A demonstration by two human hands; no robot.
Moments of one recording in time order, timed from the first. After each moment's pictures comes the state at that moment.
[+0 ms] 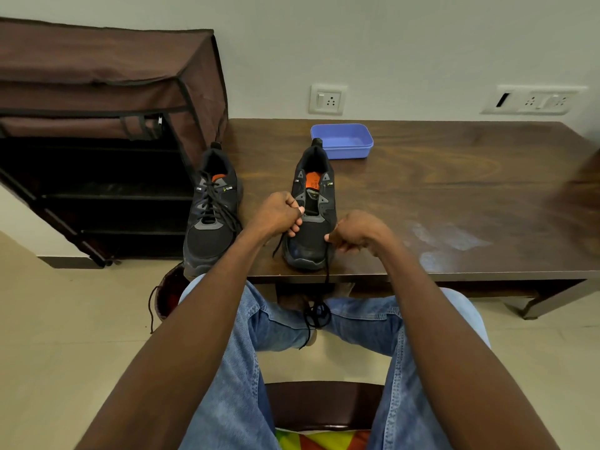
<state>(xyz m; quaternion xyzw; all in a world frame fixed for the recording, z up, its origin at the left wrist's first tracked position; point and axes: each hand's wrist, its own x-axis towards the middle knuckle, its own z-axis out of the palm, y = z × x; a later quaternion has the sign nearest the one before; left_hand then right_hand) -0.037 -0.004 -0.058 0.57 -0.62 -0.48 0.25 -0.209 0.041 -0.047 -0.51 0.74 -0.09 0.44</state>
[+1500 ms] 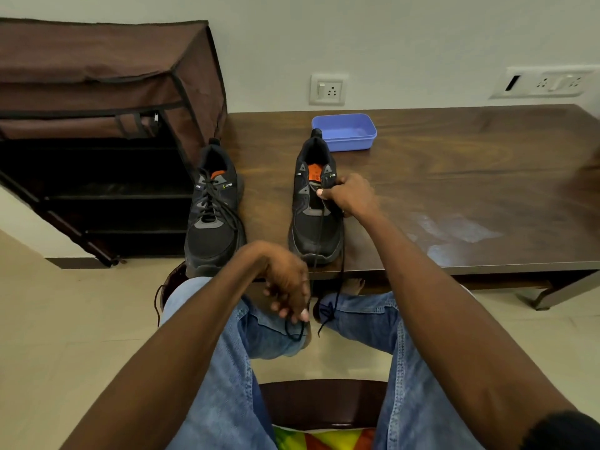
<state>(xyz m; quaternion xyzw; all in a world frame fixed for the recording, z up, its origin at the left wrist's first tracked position) -0.027 0.048 -0.044 0.31 -0.72 -0.49 -0.38 -0.210 -0.021 -0.066 -0.50 0.76 -0.27 0.32</state>
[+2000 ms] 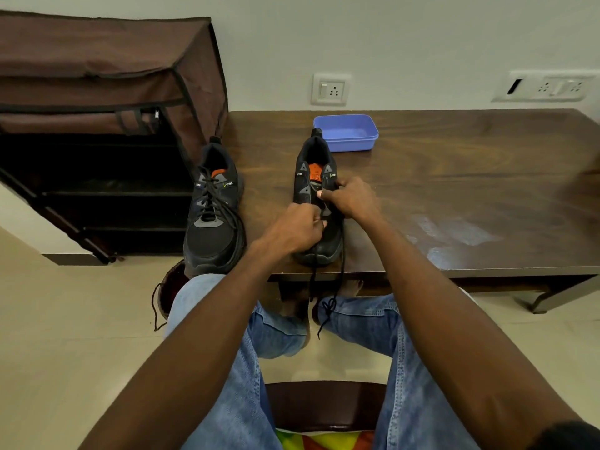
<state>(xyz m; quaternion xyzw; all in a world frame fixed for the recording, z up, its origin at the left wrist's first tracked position) -0.058 0.024 -0.054 0.53 -0.80 -0.27 0.09 -0.210 -0.014 -0.066 -0.53 0.74 -0.26 0.31</state>
